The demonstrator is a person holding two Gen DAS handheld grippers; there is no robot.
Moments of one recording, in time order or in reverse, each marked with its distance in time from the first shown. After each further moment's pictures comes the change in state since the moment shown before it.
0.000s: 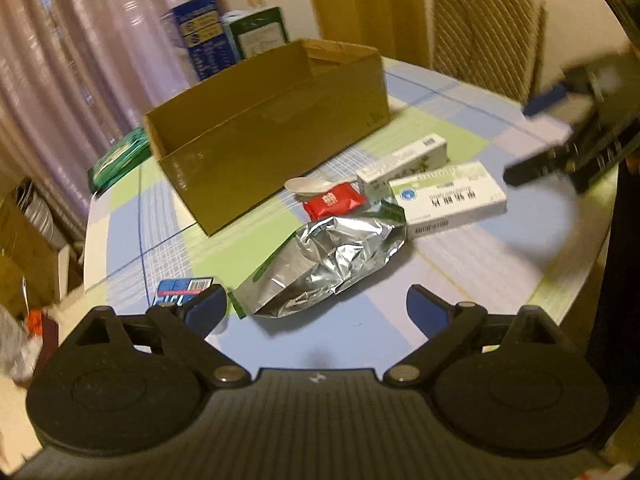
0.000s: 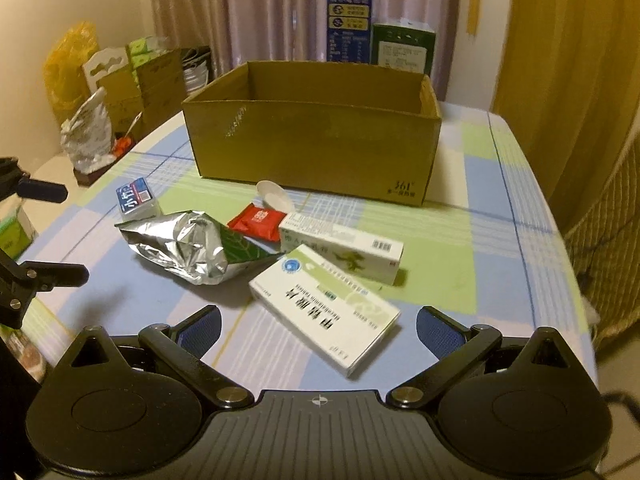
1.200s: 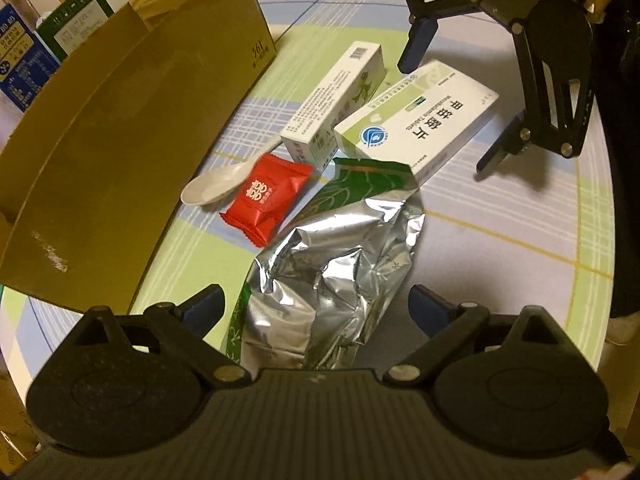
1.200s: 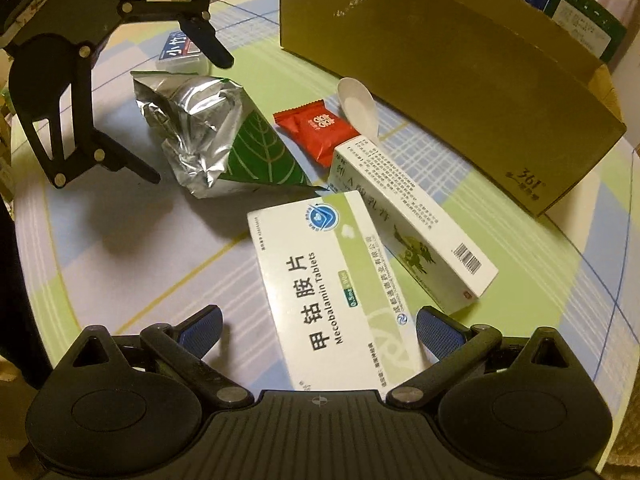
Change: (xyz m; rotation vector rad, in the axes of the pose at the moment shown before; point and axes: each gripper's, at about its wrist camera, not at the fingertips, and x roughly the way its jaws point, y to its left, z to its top) left arm 0.140 0.019 0.035 0.418 0.167 -0.308; right arm 0.123 -0.008 0.011 -0.407 0.298 0.223
